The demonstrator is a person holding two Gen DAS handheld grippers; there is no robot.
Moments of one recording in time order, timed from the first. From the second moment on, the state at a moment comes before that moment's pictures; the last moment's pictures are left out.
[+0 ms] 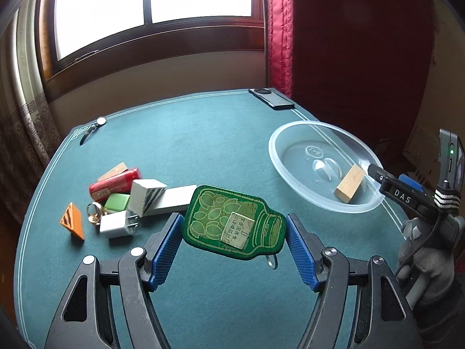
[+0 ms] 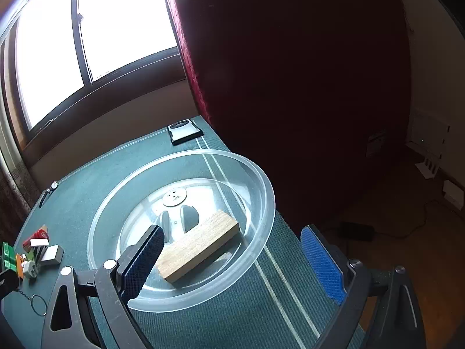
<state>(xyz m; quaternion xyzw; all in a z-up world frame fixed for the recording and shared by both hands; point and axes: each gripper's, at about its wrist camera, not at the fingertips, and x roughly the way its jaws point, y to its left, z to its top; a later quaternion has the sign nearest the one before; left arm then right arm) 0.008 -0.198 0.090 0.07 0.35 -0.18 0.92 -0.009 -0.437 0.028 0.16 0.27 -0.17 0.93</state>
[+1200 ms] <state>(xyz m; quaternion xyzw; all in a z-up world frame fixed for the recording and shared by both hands) 0.081 -0.312 0.059 0.07 0.37 -0.27 0.89 -0.021 -0.467 0.025 0.21 0.26 -0.20 0.92</state>
